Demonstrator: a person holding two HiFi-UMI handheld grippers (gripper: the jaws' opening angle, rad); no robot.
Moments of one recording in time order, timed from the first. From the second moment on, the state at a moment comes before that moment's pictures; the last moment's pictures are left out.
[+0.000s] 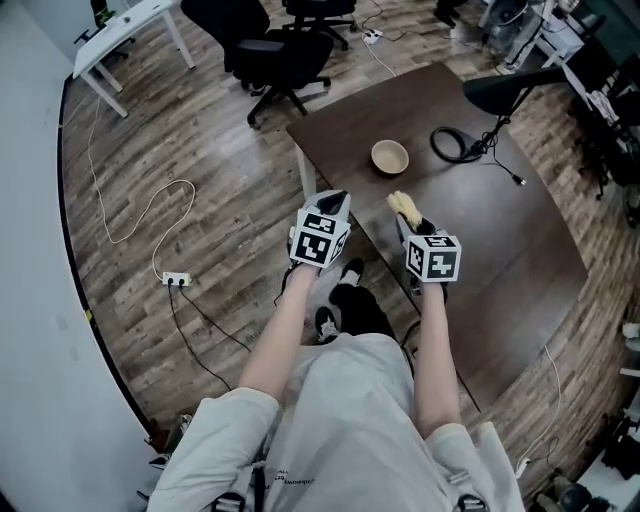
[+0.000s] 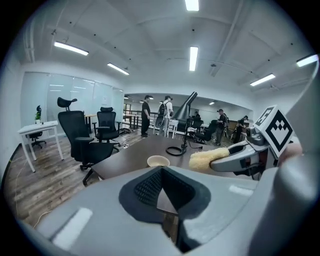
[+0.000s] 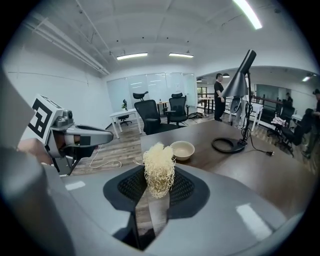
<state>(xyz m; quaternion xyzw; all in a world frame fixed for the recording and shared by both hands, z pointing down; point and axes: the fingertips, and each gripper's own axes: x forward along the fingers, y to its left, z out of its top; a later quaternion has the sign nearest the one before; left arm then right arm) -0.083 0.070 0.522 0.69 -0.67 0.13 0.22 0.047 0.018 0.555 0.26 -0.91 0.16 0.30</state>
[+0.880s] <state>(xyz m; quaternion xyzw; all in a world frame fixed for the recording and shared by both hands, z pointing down) -0.129 -0.098 0.573 0.76 -0.56 0.21 0.25 0.003 -0.106 0.613 0.24 -0.88 0.15 0.38</state>
